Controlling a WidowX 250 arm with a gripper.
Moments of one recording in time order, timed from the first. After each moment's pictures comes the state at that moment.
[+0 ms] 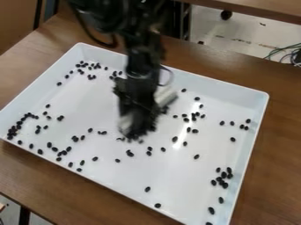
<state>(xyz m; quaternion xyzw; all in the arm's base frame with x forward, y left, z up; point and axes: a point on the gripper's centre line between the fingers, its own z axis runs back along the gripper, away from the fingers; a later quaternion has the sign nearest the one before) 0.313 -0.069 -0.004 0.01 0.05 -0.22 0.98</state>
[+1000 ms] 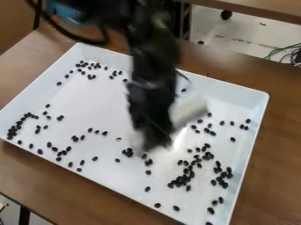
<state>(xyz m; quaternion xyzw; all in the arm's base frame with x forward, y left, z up) 0.280 -0.066 0.056 0.02 -0.01 -0.26 0.96</state>
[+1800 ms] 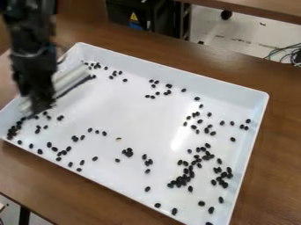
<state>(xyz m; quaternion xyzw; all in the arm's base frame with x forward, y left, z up) 0.260 0.121 0.045 0.12 0.03 -0.12 0.99</state>
